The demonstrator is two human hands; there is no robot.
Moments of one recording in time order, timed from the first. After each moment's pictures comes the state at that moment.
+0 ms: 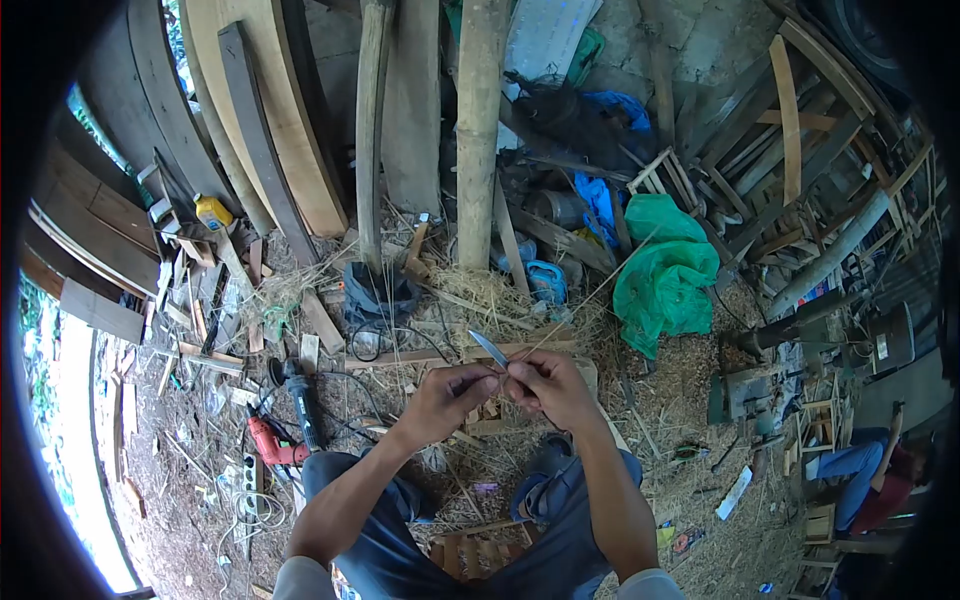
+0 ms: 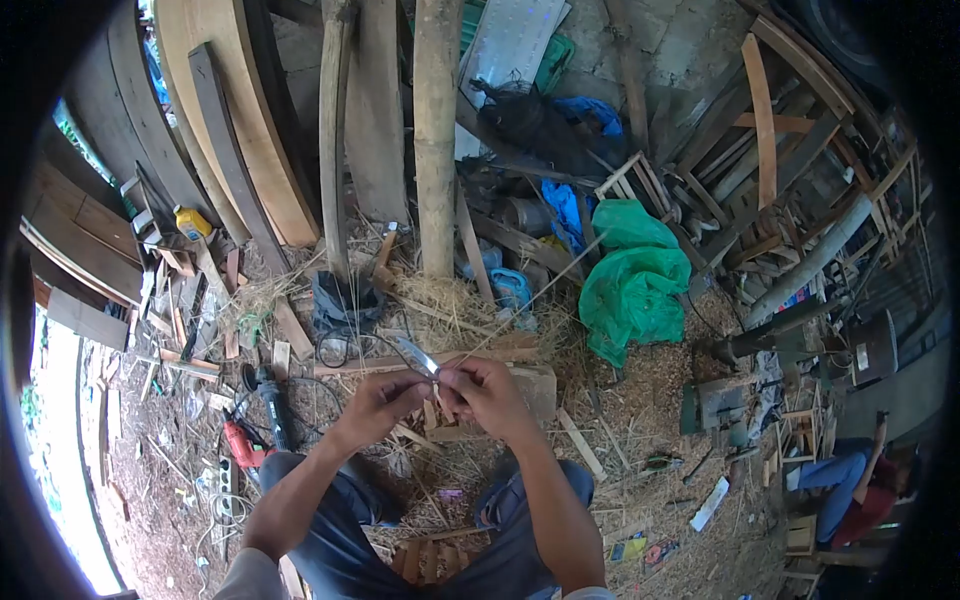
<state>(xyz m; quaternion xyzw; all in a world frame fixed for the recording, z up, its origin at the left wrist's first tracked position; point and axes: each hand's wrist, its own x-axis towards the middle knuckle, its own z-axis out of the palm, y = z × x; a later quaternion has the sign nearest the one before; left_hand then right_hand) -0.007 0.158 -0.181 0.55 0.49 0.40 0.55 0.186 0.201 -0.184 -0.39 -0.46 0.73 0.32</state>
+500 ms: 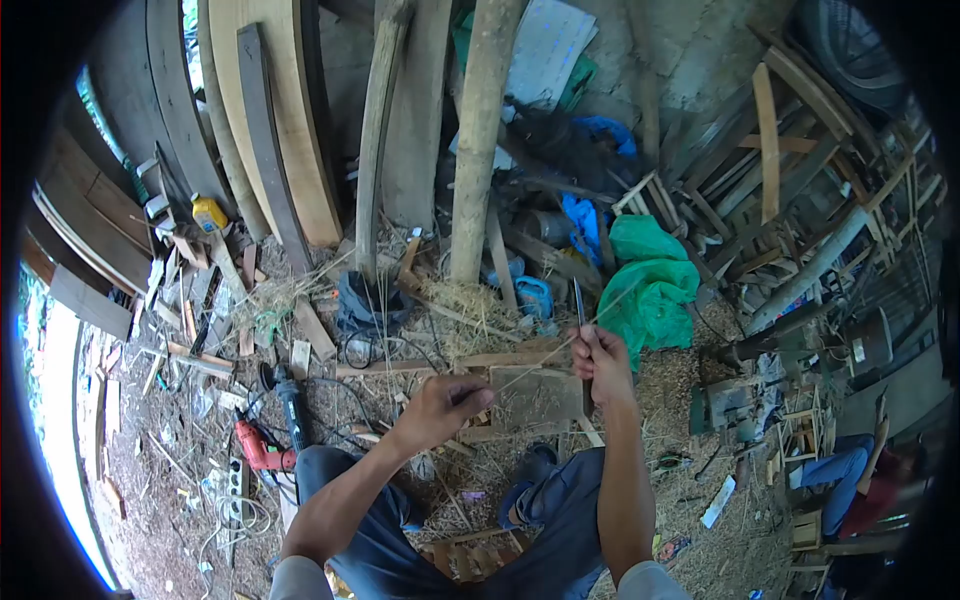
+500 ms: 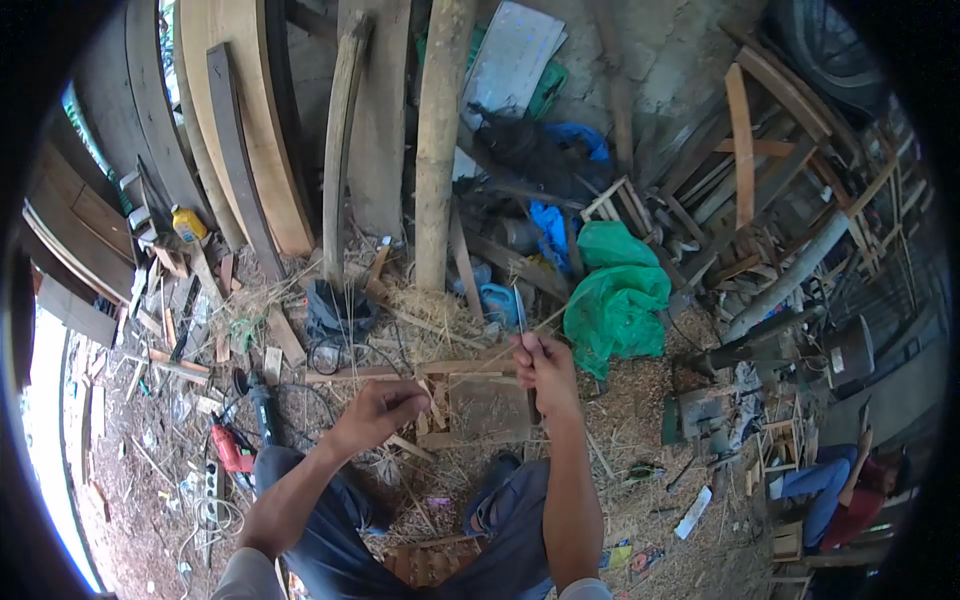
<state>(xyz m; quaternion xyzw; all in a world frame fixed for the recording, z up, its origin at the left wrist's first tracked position) -0.017 0.141 -0.168 0.60 0.49 0.37 0.51 0.247 0.226 -0.184 -0.44 -0.37 0.67 0.47</state>
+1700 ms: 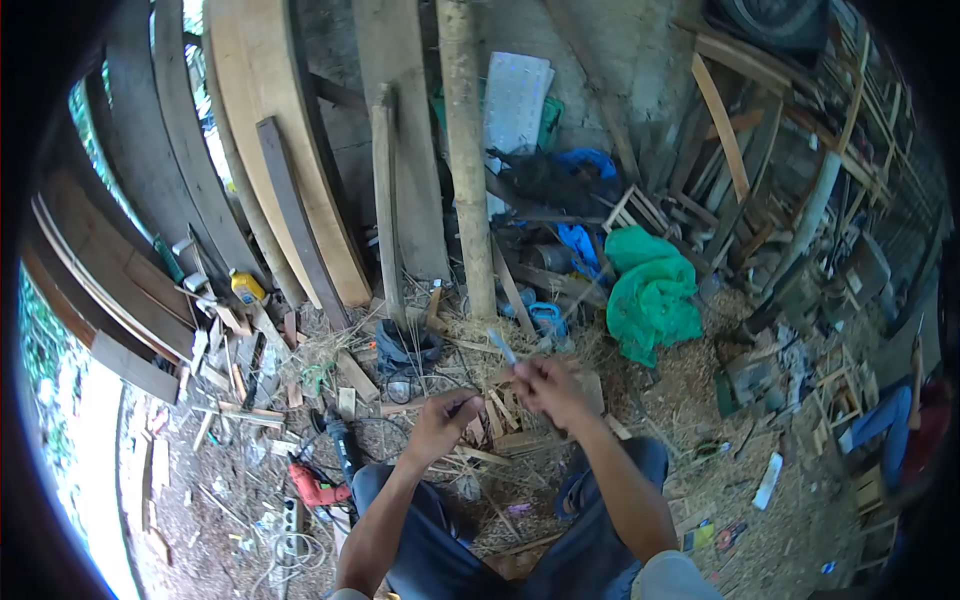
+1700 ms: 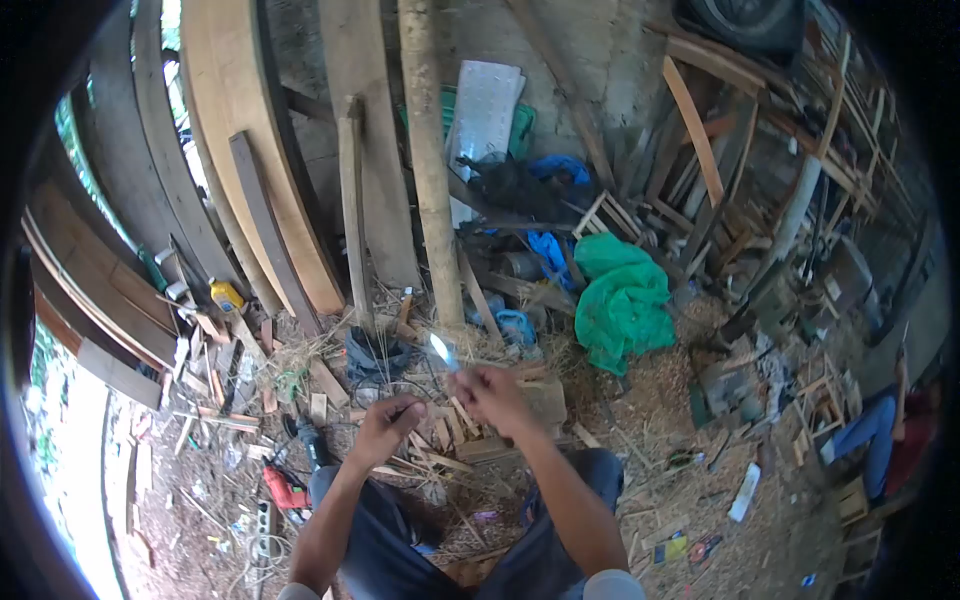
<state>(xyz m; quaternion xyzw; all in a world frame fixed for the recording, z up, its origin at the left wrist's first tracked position) -0.036 0.085 -0.164 0.61 0.51 0.41 0.45 0.183 0.148 -0.154 -0.42 -0.46 0.68 0.38</state>
